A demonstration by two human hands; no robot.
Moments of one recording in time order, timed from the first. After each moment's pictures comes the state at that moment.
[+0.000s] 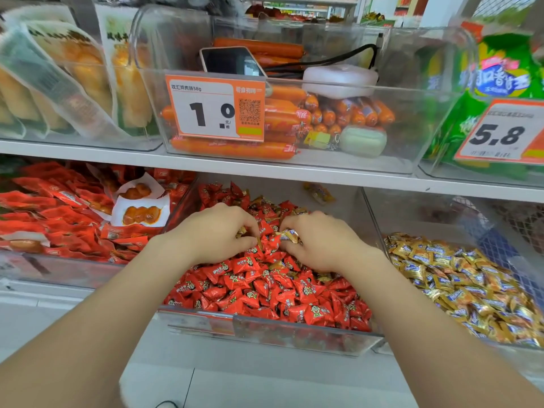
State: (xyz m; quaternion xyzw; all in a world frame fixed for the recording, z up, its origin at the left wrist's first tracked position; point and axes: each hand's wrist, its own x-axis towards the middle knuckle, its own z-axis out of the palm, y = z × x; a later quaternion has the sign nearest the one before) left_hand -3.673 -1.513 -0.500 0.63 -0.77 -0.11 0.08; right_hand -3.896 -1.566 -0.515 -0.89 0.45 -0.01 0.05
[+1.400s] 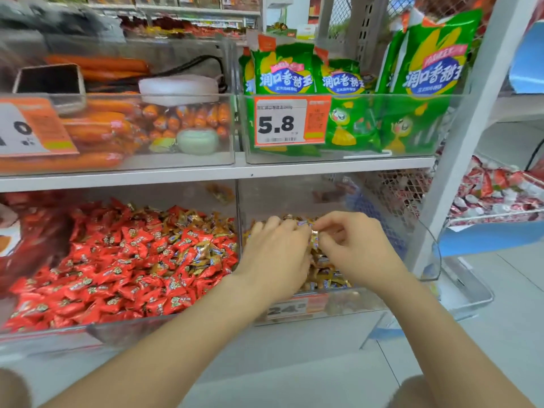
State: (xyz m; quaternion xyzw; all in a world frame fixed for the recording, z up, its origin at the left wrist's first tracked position) left_hand -3.971 -1.486 -0.502 0.52 -0.85 0.04 0.13; right_hand -4.144 -1.484 -0.492 -0.71 0.62 -0.30 0.15
